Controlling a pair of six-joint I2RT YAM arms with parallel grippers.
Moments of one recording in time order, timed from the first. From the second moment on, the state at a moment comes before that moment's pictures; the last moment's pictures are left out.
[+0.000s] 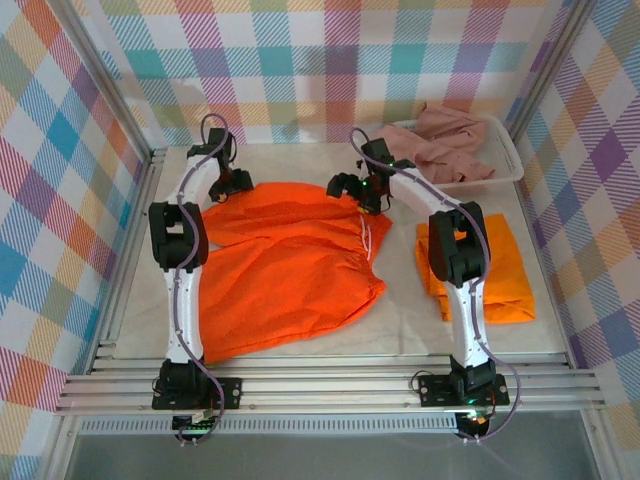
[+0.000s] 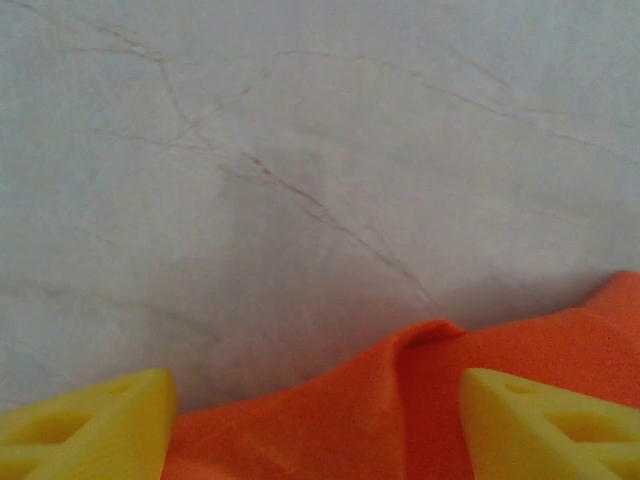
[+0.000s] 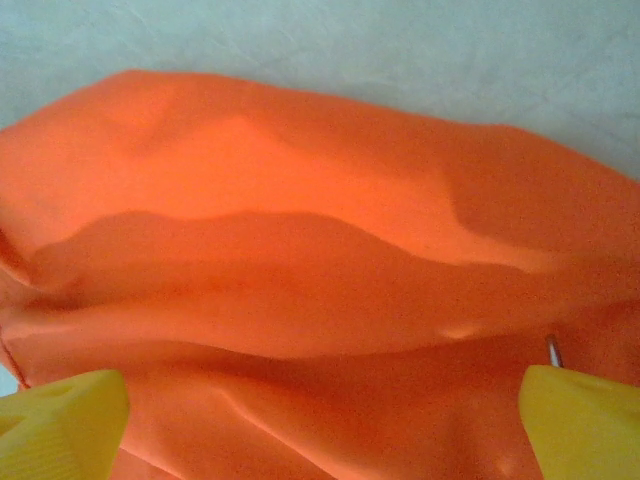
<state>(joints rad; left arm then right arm) -0.04 2.45 2.22 -0.96 -0.02 -0.34 0.38 2.23 1.85 -0.66 -0.37 0.61</state>
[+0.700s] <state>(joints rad) -0.04 2.51 2.28 -1.04 -0.01 -0.31 0.39 2.23 1.80 -0.65 -0.38 0.61</state>
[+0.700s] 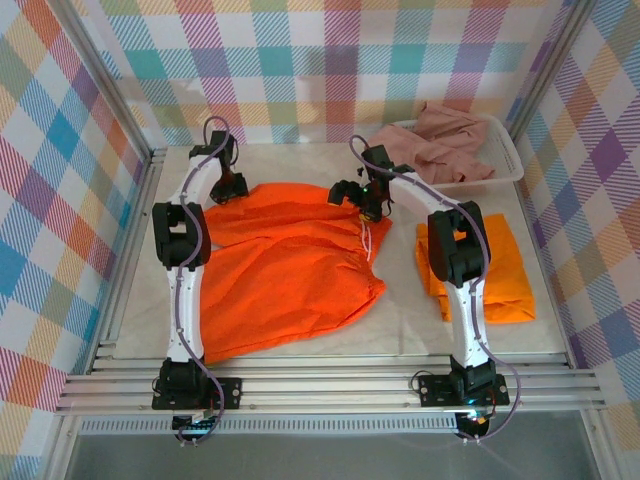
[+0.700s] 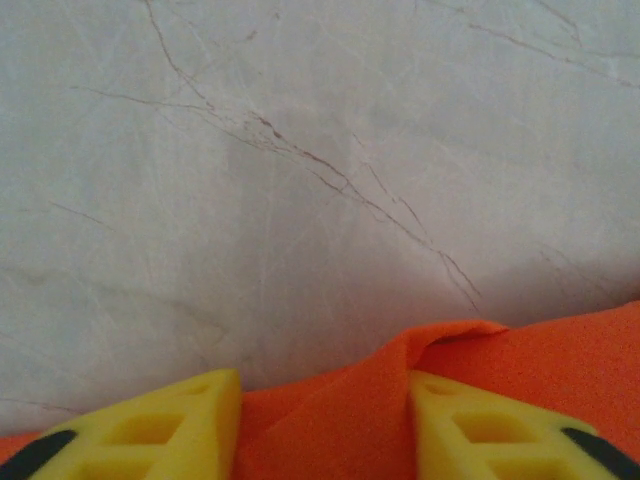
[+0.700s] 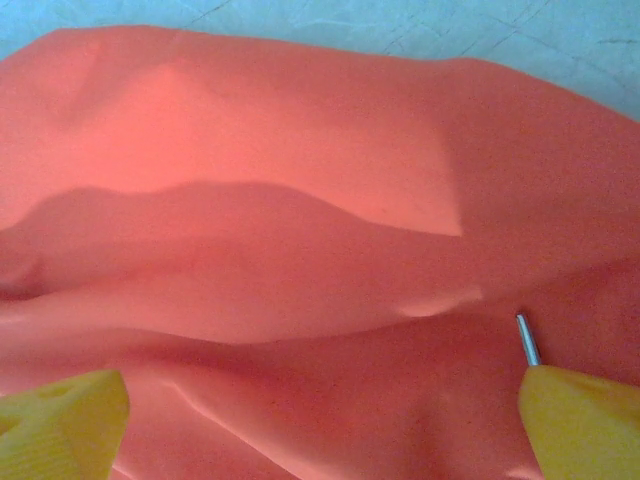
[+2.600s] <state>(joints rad) -0.01 1.86 1.09 -0.18 0.34 -0.68 0.41 2.35 2.03 -0.71 -0.35 0.58</state>
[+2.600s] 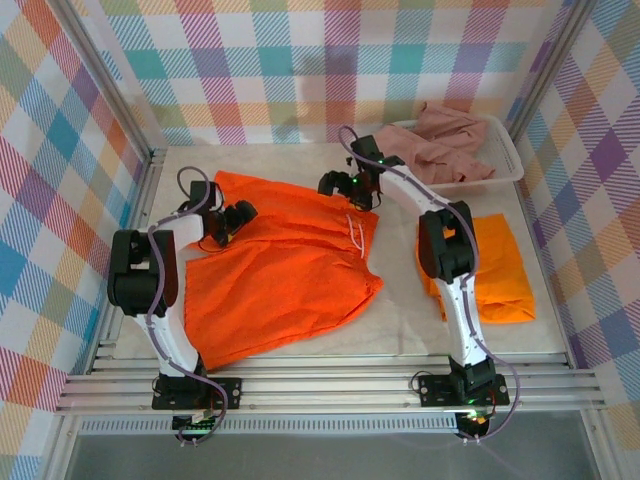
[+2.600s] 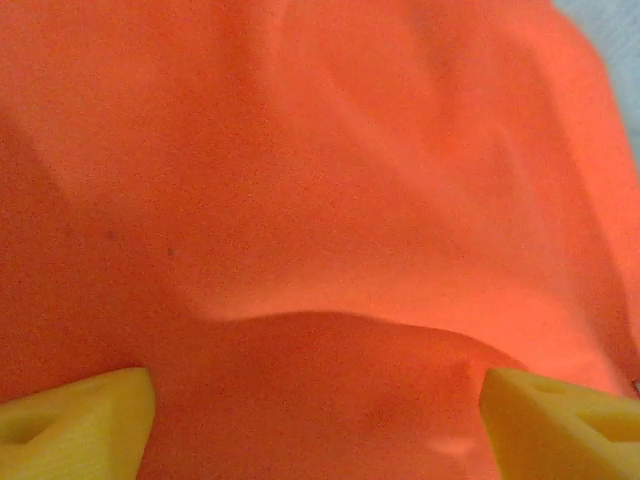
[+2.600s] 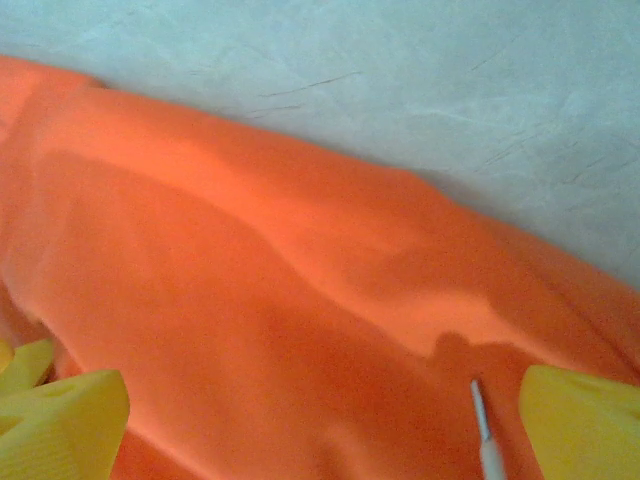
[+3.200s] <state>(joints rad) -0.28 1.49 1.01 -0.08 0.35 -0.62 0.36 2.67 2.53 -0.89 -0.27 0.53</state>
